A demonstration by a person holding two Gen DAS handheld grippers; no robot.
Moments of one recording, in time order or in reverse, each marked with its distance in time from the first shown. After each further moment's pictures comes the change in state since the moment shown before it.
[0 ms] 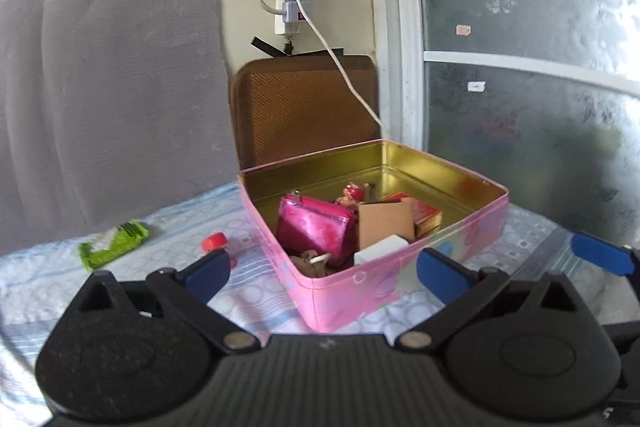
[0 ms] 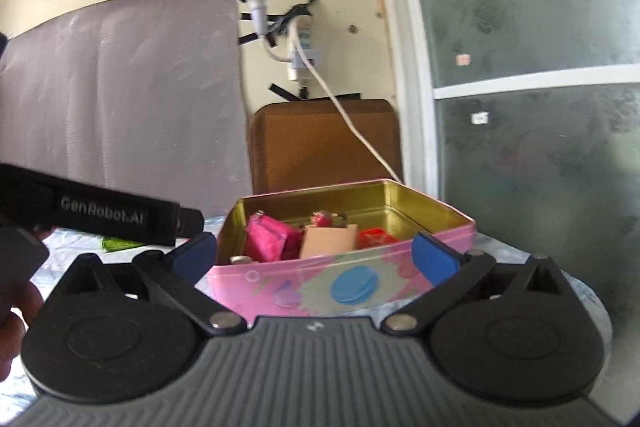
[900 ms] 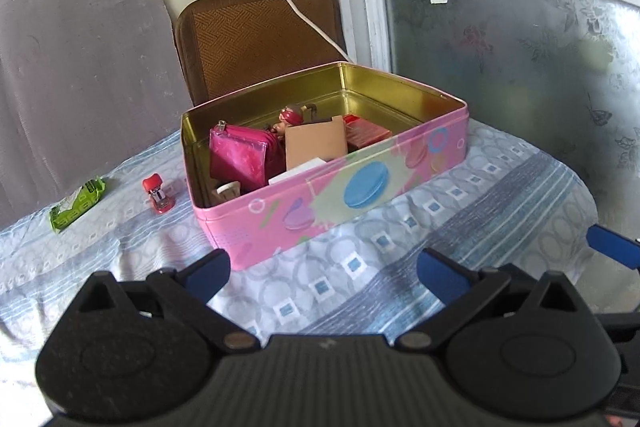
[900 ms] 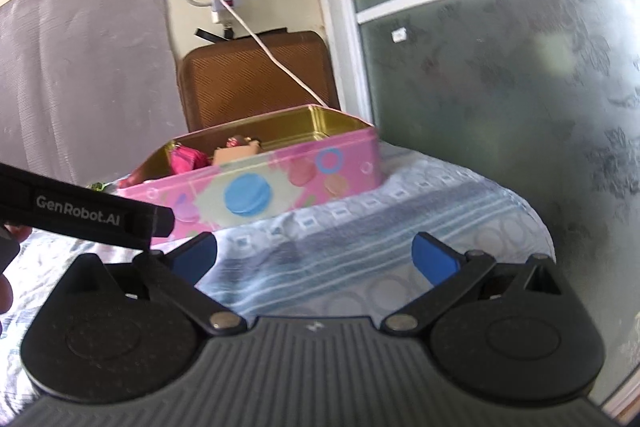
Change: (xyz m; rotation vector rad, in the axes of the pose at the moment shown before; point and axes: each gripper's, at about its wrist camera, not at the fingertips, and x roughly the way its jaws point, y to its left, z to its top) left arm 0.034 -0.088 -0.023 0.060 0.206 0.011; right arm -0.014 -0.083 -0.041 0.100 0.157 -0.083
